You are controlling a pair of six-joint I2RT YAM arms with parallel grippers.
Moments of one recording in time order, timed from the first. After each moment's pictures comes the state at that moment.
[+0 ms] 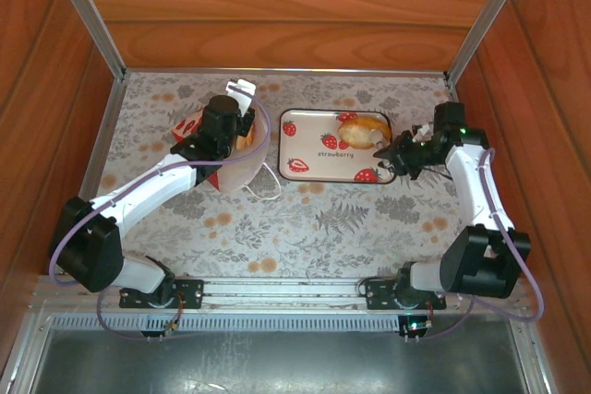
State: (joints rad) left arm -0.60 1.42 1.03 0.07 -0.45 0.16; right arm -0.08 1.36 1.17 -1.05 -0.74 0.63
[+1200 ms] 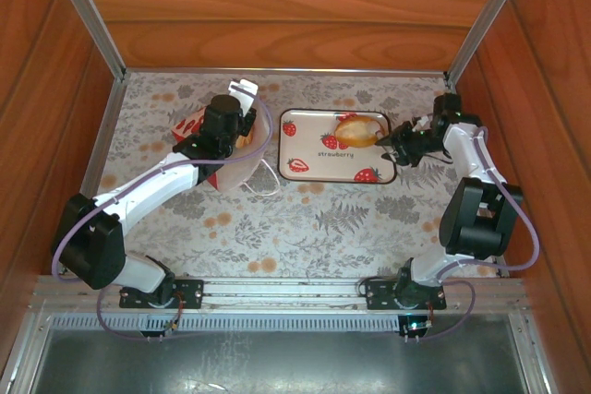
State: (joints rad) left arm -0.60 1.44 1.04 0.08 -0.45 0.19; right arm -0.13 1.61 1.27 -0.97 -0.74 0.56
